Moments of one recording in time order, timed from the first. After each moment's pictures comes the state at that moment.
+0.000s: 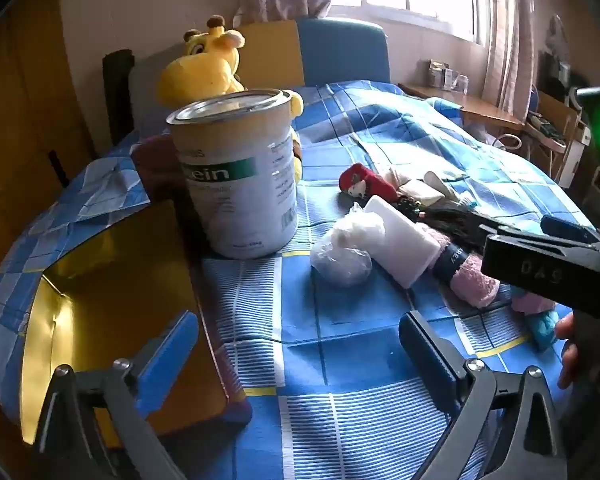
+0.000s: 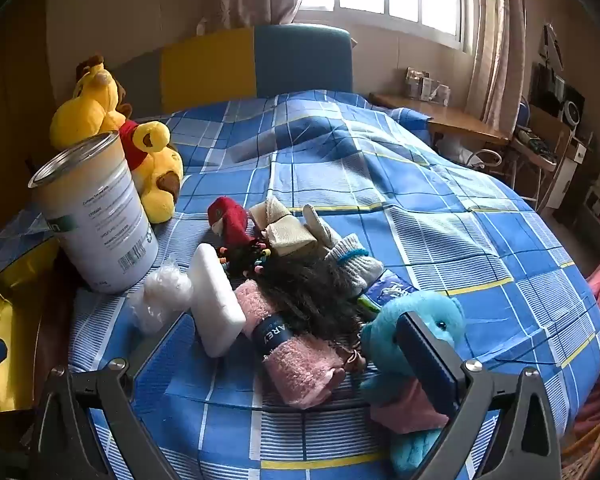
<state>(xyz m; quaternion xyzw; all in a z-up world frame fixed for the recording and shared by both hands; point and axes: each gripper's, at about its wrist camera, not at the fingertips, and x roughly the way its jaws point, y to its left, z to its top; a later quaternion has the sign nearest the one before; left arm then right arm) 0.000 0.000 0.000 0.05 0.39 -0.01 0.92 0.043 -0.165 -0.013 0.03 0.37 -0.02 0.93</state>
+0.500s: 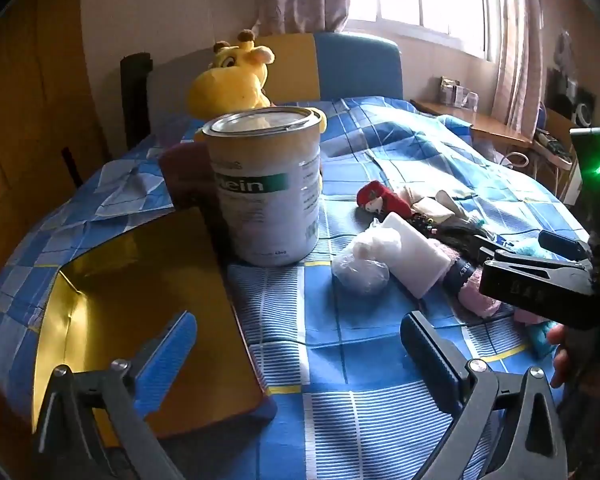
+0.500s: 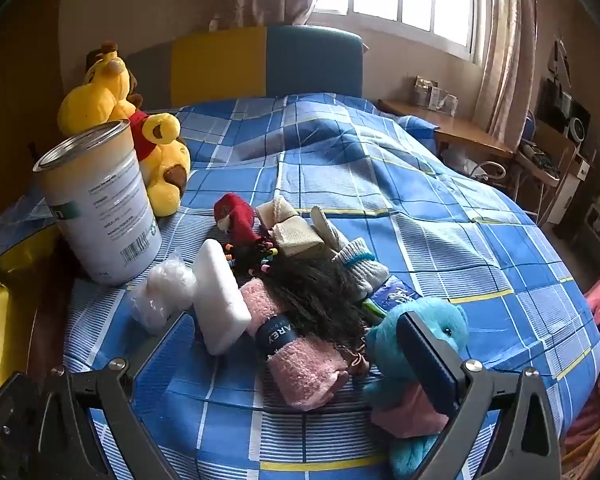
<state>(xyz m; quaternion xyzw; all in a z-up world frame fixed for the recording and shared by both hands) -0.008 0.026 0.018 0.03 0.36 0.00 0.93 0.043 -0.156 -0.013 0.01 0.37 -0.01 0.93</state>
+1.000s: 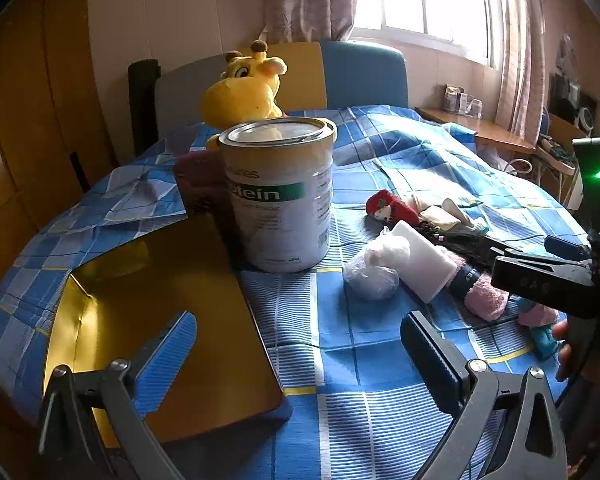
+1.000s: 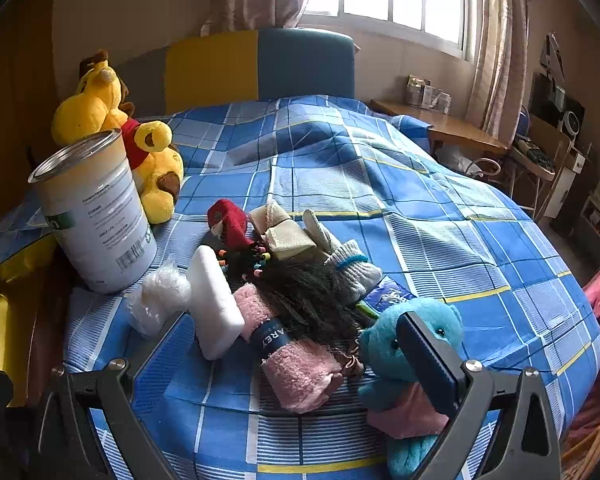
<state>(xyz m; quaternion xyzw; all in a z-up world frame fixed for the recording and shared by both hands) -0.018 0.033 0.023 0.03 0.34 0.01 0.94 0.043 -0.162 -0.011 0.02 0.36 -0.03 0.93</state>
